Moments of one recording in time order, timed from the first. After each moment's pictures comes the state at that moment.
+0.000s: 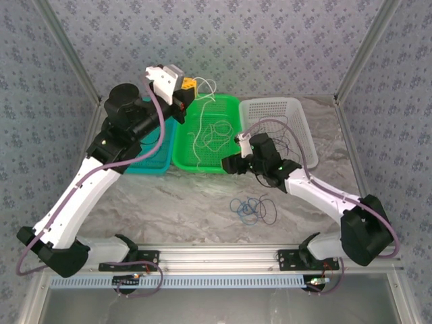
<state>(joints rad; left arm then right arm) -0.63 1.25 1.55 -0.24 0.14 0.06 0.65 1.34 0.86 -0.09 -0.21 0.24</state>
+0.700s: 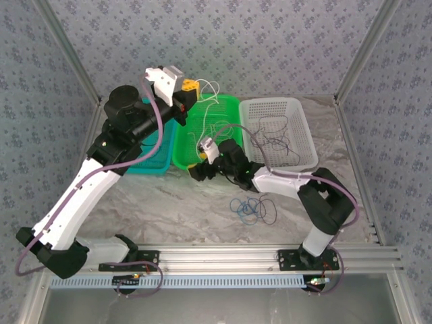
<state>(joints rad) -0.64 1.24 1.53 -0.22 0.17 0.01 0.80 1.71 0.98 0.32 -0.26 0.10</state>
